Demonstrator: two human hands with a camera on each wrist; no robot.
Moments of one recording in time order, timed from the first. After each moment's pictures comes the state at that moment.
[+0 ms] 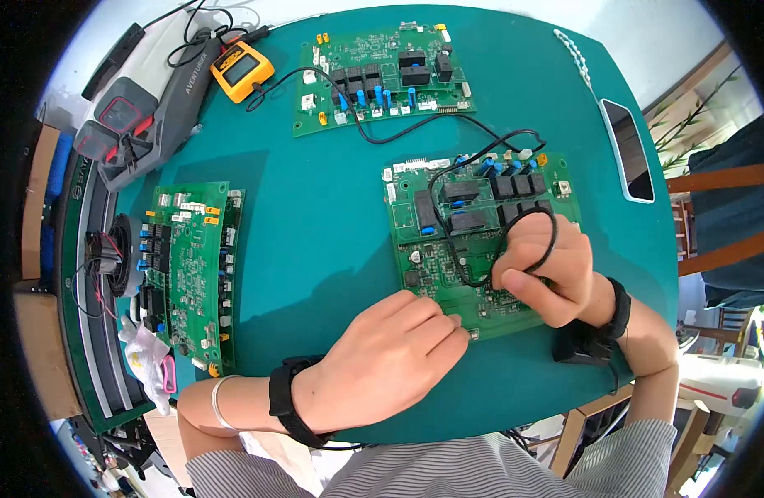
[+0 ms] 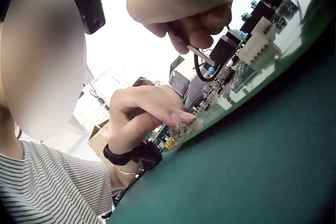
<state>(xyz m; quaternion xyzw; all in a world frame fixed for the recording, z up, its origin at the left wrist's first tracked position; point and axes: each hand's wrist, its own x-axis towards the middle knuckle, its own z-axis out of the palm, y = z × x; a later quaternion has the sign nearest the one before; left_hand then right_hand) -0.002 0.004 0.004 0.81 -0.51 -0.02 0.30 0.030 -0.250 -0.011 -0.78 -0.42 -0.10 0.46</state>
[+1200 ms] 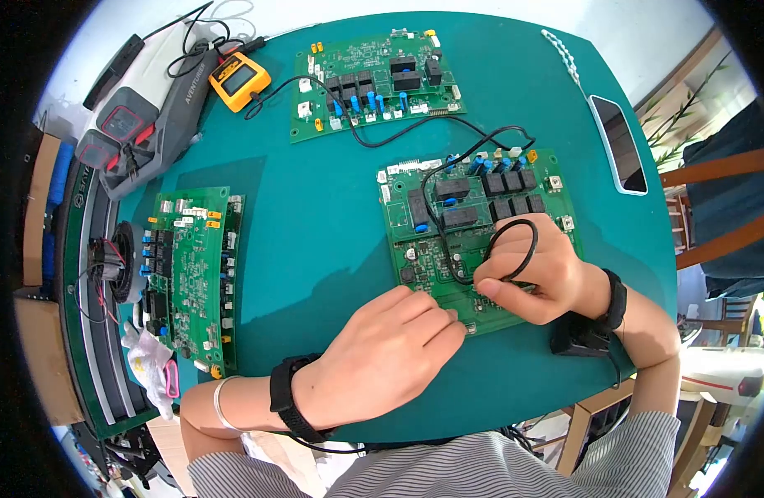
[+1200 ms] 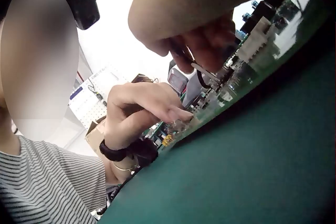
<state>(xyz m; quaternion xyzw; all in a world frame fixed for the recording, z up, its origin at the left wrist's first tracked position) -0.001 0.003 0.003 0.80 -0.51 0.00 0.31 0.030 -0.246 -0.017 -0.77 -0.46 -0.11 0.43</state>
